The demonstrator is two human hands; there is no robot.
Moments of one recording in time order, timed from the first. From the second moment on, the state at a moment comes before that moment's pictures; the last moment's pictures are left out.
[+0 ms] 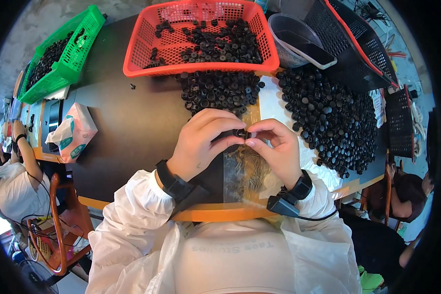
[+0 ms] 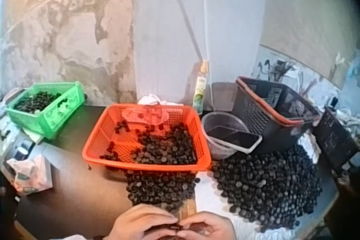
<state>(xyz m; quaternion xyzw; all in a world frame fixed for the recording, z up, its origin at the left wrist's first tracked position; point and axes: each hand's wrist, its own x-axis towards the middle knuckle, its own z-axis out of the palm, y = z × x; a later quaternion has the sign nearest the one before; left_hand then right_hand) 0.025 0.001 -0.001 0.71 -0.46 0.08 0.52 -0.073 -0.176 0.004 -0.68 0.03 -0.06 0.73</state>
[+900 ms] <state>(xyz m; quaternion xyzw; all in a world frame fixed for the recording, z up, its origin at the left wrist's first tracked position) 0.024 0.002 -0.002 0.68 -0.47 0.05 0.55 -0.077 -0.176 0.010 -0.81 0.00 -0.15 0.56</state>
